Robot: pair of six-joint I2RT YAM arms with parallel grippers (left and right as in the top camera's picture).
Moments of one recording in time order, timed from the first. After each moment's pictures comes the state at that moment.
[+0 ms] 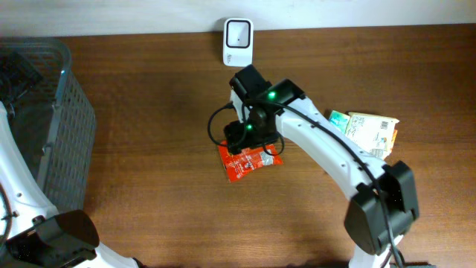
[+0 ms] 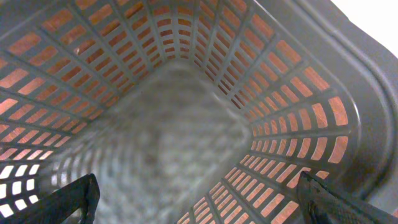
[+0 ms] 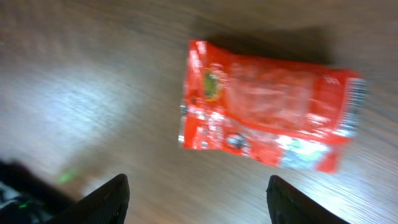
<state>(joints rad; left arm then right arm) 0.47 1.82 2.14 -1.26 -0.17 -0.30 0.59 1.93 1.68 -1.11 -0.27 0.26</state>
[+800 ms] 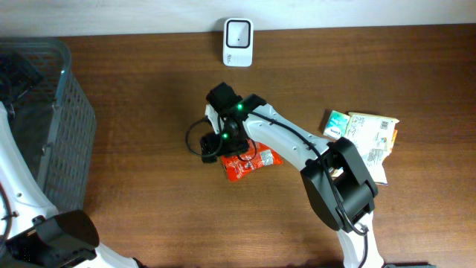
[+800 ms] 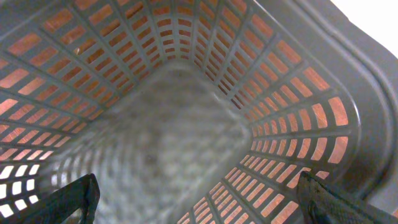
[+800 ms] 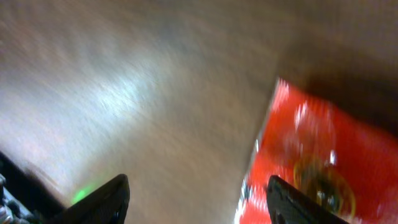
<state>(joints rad) 0.47 1.82 2.14 -1.26 -0.17 -0.30 0.66 2.17 1.68 -0.93 -0.43 0.29</state>
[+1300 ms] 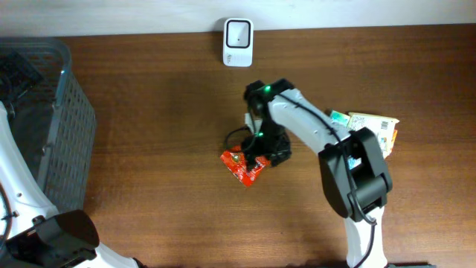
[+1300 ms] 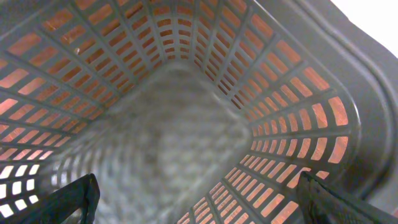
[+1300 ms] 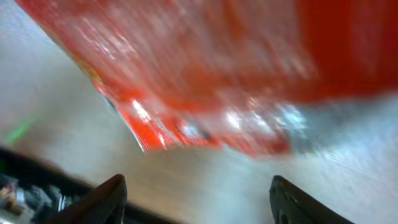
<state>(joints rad) 0.47 1.82 2.14 -1.26 -0.17 -0.30 0.47 2.17 1.68 -1.35 -0.34 0.11</state>
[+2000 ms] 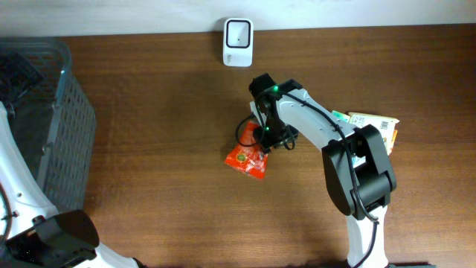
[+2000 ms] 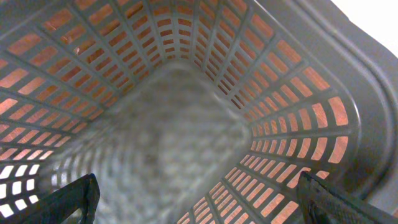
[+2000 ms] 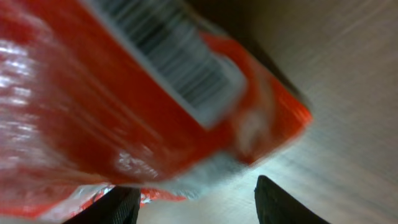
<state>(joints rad) 0.47 1.82 2.14 -1.26 -0.17 -0.30 0.44 2.17 1.63 -1.06 -0.02 -0.01</state>
